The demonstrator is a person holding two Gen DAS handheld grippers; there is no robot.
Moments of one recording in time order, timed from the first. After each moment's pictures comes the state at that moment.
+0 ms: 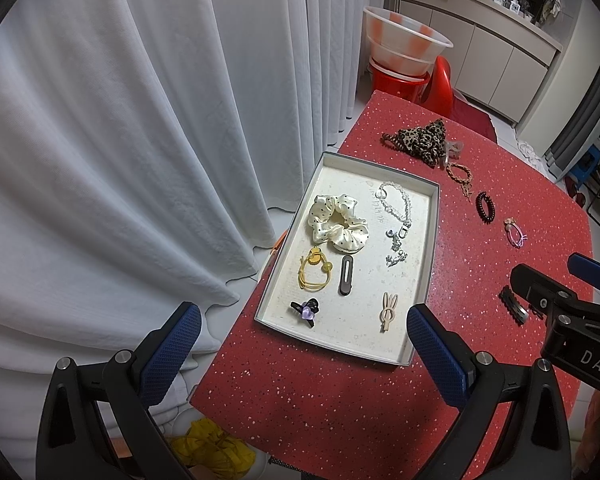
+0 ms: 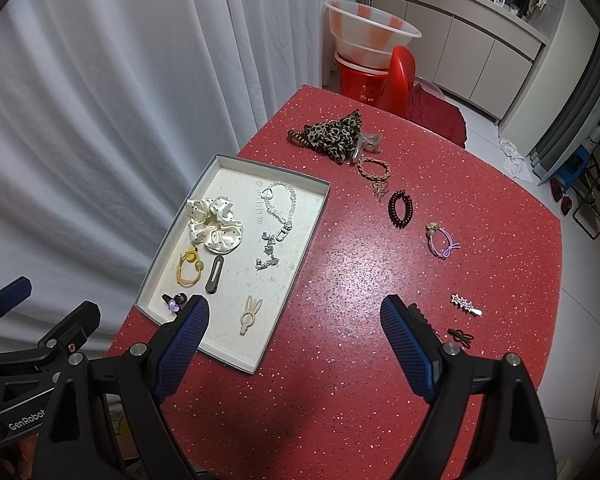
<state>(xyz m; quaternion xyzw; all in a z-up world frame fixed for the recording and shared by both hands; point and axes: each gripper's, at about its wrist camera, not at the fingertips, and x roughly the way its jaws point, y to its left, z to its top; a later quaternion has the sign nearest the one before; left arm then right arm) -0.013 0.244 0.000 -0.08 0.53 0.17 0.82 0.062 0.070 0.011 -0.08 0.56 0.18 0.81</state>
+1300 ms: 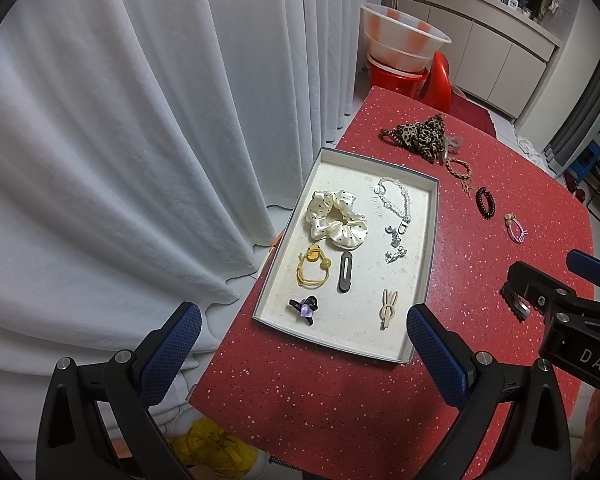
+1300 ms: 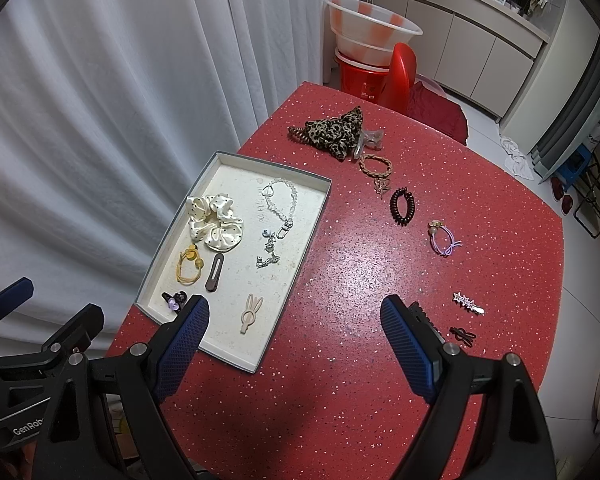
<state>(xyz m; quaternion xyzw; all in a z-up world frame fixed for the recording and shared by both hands) -0.014 0.240 -0.008 -0.08 0.54 0.16 0.82 0.062 0.072 0.008 -0.08 0.56 0.18 0.80</state>
